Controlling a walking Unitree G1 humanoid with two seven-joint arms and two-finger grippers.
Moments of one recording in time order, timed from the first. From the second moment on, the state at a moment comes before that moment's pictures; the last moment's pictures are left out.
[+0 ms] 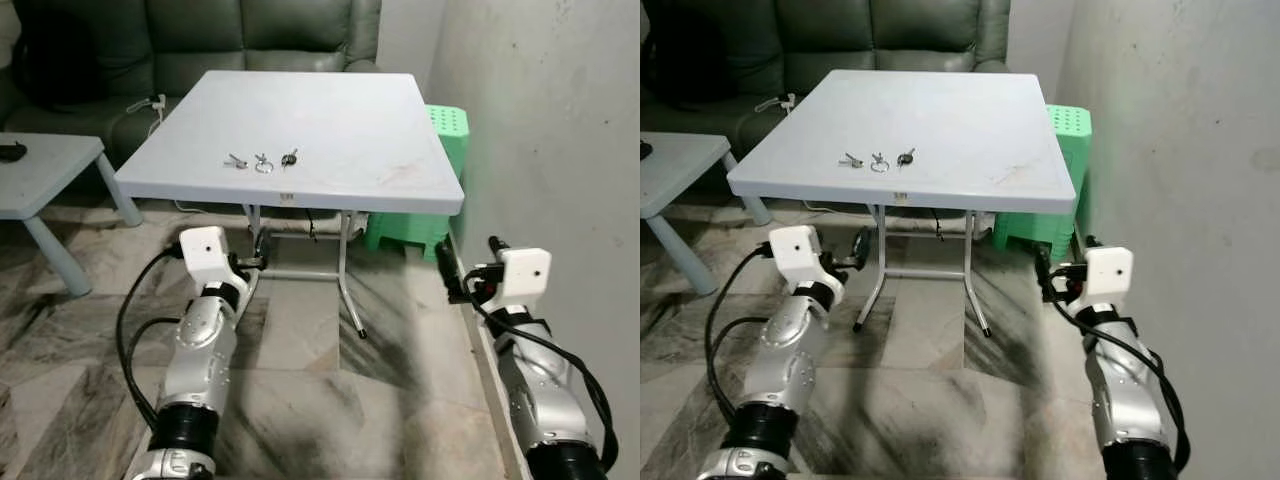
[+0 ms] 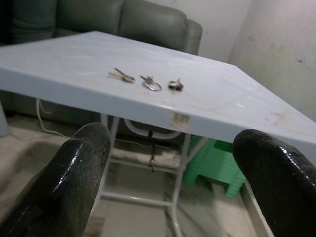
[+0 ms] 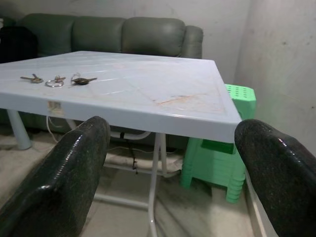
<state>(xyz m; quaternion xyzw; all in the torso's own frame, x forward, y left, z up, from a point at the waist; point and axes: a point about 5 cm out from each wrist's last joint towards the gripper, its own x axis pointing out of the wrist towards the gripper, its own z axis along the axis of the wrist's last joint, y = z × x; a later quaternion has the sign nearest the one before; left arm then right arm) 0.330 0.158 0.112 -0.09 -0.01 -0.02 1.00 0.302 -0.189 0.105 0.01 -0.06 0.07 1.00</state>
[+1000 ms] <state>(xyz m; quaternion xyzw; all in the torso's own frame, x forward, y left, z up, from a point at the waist) 0.331 0.145 0.113 -0.12 -0.02 -0.03 0.99 0.300 -0.197 0.105 0.00 -0.05 0.06 1.00</state>
